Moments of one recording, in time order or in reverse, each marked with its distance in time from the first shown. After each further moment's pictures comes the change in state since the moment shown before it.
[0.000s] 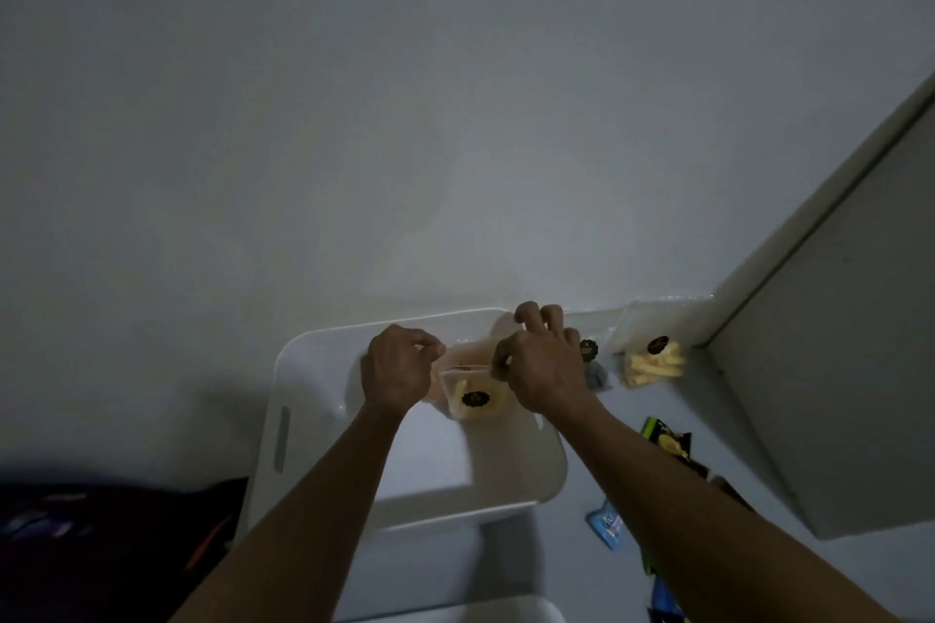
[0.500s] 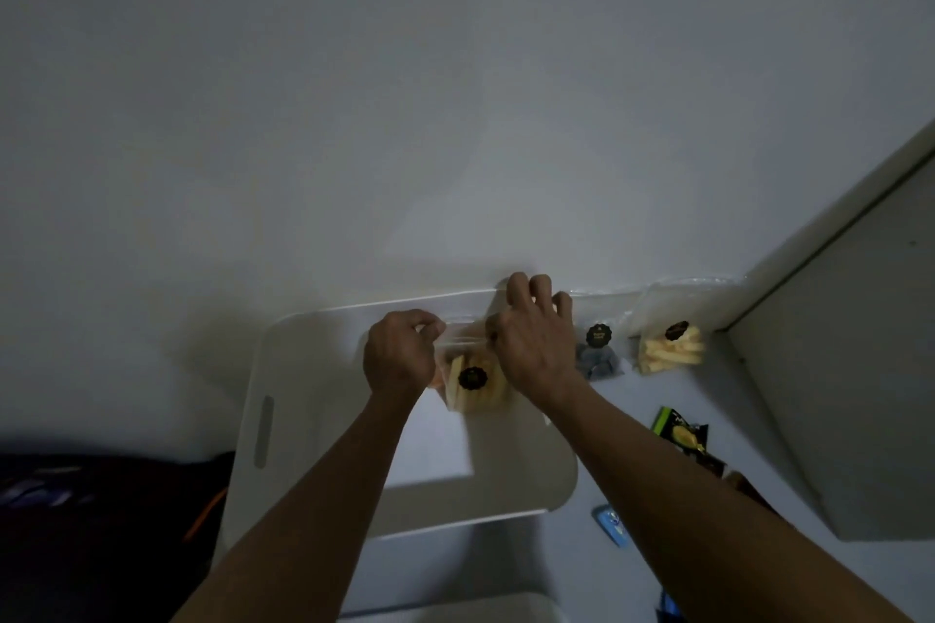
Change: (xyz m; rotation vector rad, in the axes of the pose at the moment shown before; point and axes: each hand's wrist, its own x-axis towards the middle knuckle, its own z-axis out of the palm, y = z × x) left_hand 0.021 -0.019 0.036 -0.092 0.109 -0.064; right_hand 0.038 -0.002 0.042 -0.208 0.224 -0.034
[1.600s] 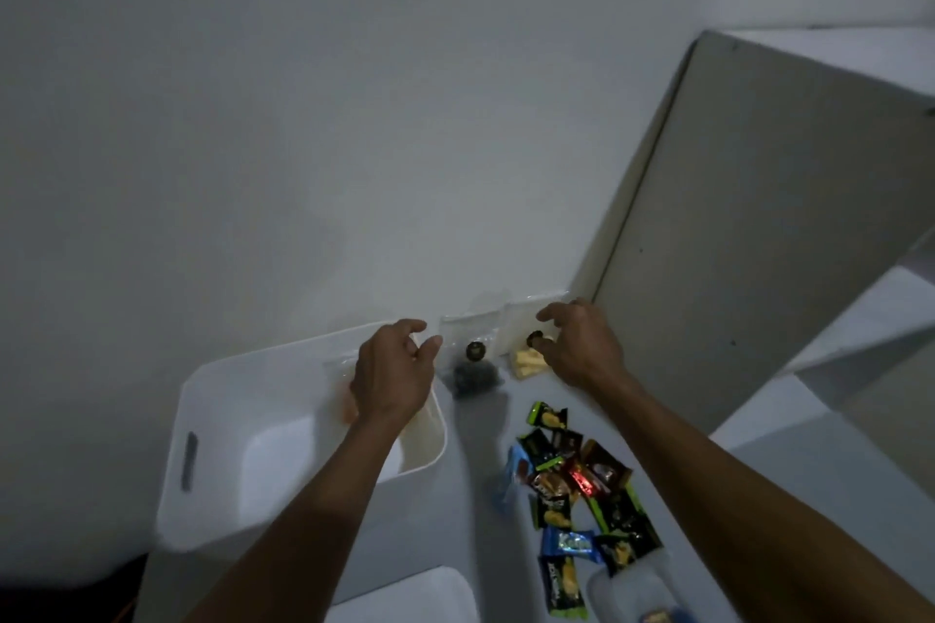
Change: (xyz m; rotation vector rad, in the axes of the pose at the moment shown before) left_hand -0.127 0.132 -0.022 -0.116 -0.035 0.293; right_hand -0.119 0.161 -0.141 0.390 -0.030 0.459
